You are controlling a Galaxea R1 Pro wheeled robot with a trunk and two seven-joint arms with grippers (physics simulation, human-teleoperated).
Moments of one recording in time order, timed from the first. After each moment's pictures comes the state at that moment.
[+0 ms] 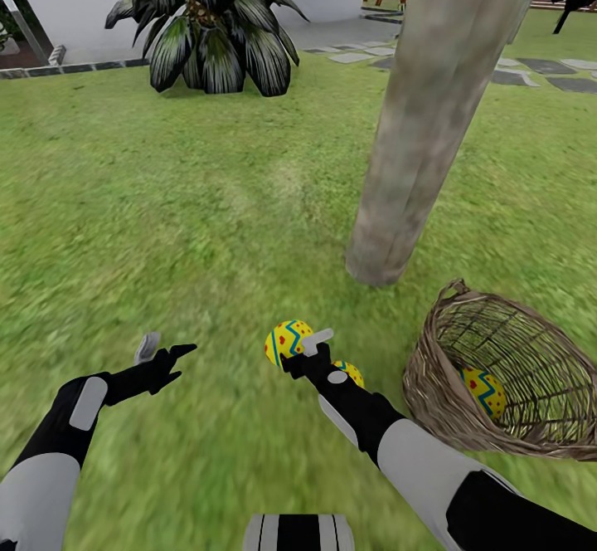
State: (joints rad) left arm -0.69 0.18 0.41 -0.76 0.55 0.88 -0.44; right arm -0.87 0.17 0.71 -0.46 -0.37 0.00 -0.08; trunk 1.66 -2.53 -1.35
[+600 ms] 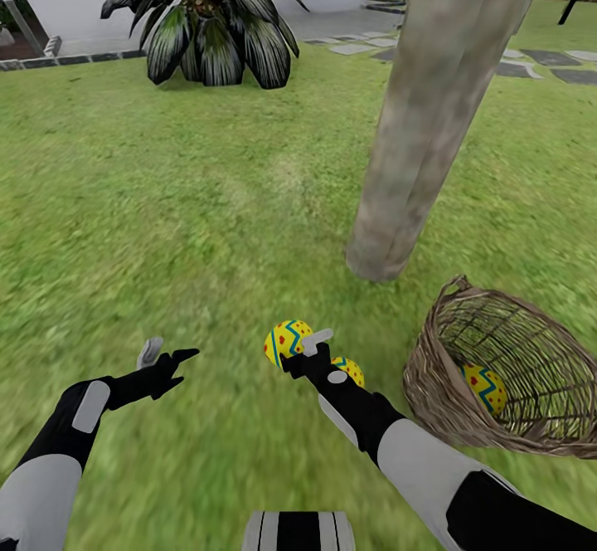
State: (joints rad) left arm -0.69 0.18 0.41 -0.72 0.55 0.88 -0.44; right arm -0.87 0.17 0.71 -0.46 -0.37 0.00 -0.08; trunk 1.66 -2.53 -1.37
